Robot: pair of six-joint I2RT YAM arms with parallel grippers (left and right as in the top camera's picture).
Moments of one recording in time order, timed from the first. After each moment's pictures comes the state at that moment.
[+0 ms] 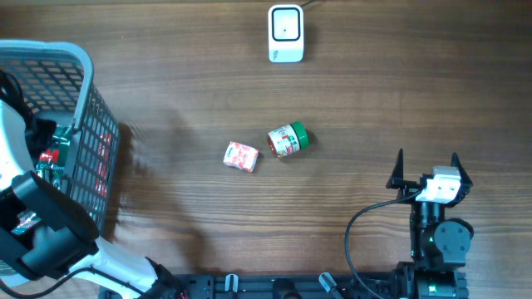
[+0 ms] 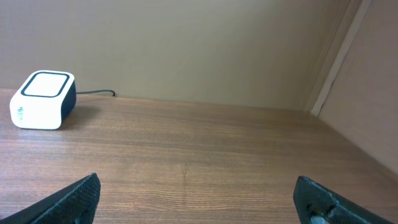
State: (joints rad) left arm 0.62 1.86 1.53 -1.08 -0.37 -0.75; right arm -0.05 0.04 0.01 0.01 0.09 -0.15
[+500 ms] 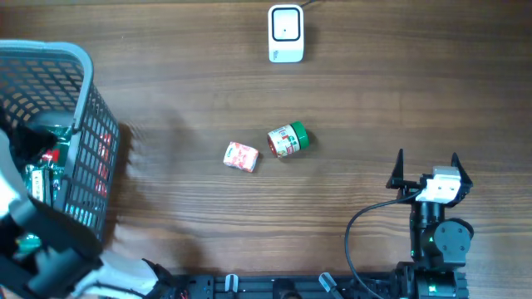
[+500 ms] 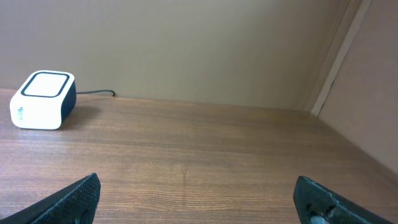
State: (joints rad) left arm 0.71 1.74 1.50 -1.11 -0.22 -0.29; right arm -0.05 0.04 0.01 0.01 0.09 -0.15
